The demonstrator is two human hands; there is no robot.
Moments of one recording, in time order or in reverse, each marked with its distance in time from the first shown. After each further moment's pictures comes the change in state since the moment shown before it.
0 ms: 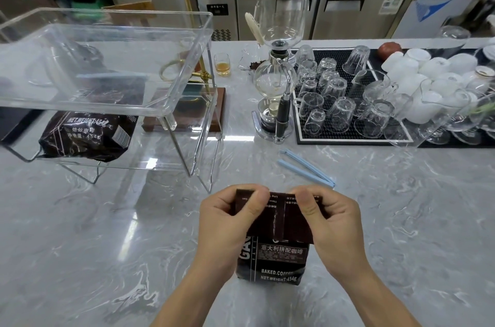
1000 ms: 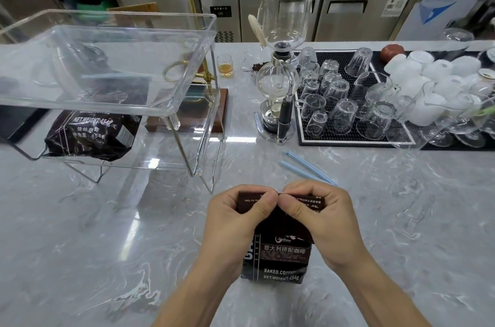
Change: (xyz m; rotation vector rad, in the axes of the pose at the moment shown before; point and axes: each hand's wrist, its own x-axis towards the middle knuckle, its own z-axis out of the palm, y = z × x) left_hand -0.001 0.008 0.008 -0.089 -0.014 -0.090; right_hand 0.011 -0.013 0.005 0.155 -0.158 0.075
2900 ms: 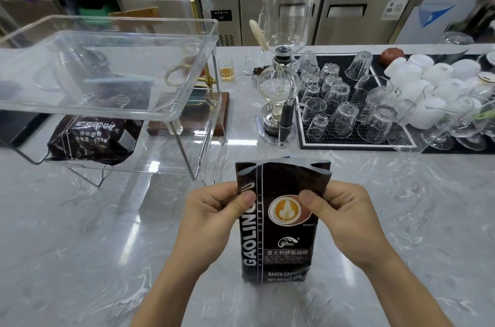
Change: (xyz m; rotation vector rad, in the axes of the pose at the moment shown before) left_hand 0.016 0.005 -0.039 0.239 -0.153 0.272; right_hand 0.006 -0.011 -0.019 -0.049 -0.099 -0.009
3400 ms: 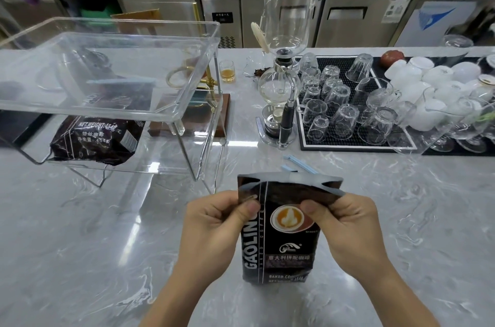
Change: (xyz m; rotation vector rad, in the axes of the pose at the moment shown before) left_hand -0.013 0.004 0.007 0.100 0.120 0.088; right_hand -0.012 -0.007 0.013 -0.029 0.096 -0.165
